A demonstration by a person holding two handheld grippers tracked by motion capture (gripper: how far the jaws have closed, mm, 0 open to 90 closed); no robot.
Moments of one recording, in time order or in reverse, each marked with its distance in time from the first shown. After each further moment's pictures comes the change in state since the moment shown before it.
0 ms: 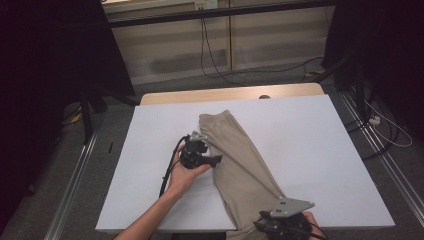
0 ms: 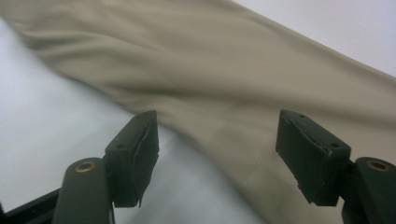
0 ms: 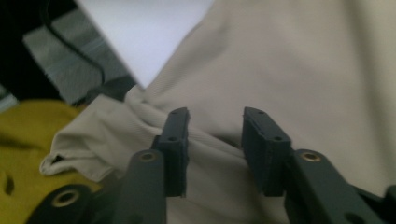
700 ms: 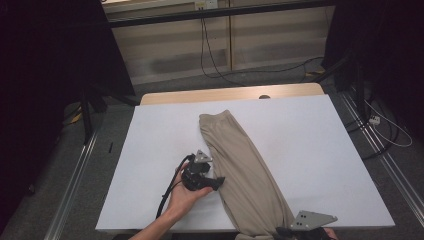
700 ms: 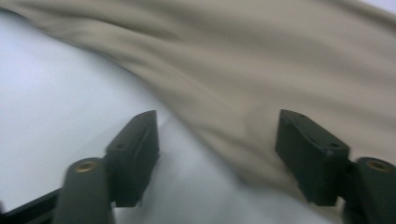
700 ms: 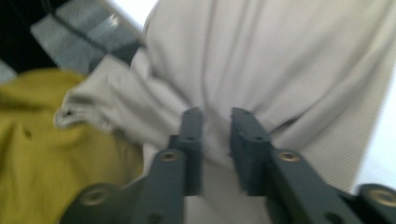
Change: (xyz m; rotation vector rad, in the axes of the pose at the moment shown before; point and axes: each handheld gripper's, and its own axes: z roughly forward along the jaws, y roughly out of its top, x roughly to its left) left arm -0.038 -0.034 -0.018 0.087 -0.021 0.042; right arm -0.005 -0.039 -0.034 0.011 -0.012 0.113
